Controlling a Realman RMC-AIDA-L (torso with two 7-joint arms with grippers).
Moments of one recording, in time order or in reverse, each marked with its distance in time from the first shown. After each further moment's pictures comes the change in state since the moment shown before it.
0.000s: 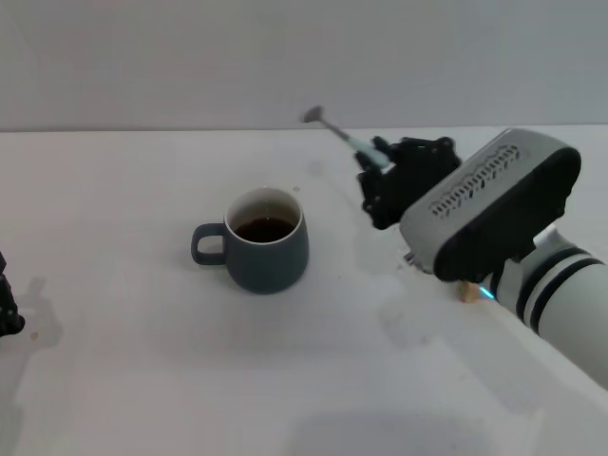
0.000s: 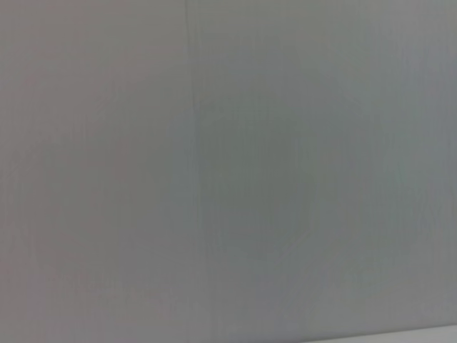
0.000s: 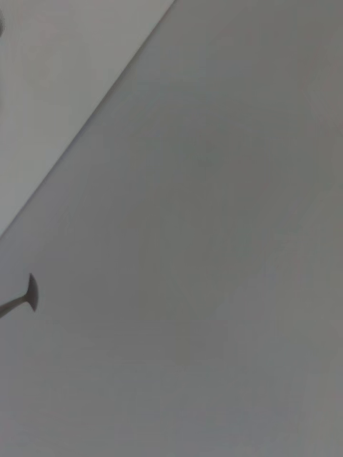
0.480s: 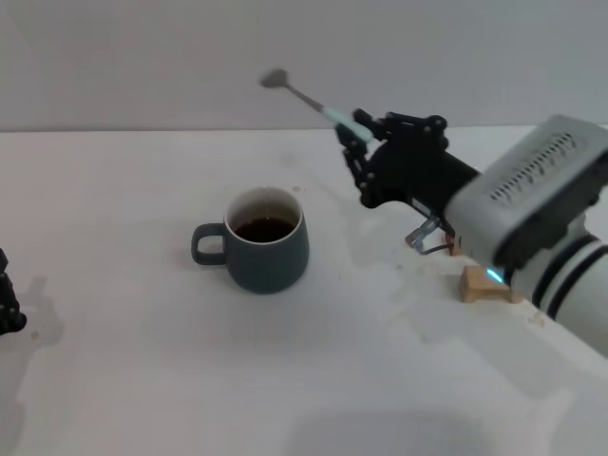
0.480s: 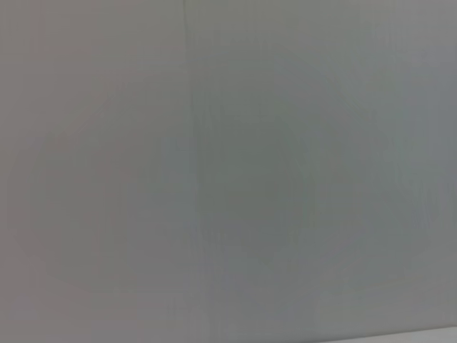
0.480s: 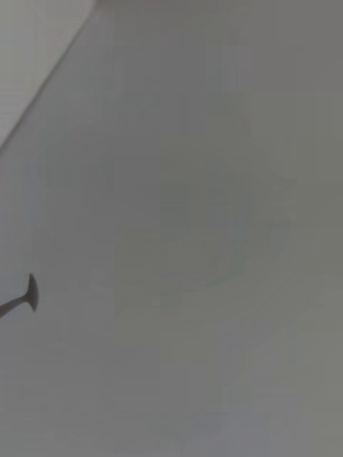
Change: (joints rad) left arm -0.005 0.000 0.000 0.000 0.000 -0.004 0.000; right arm 0.042 0.004 0.121 -0.140 0.279 0.286 -0.184
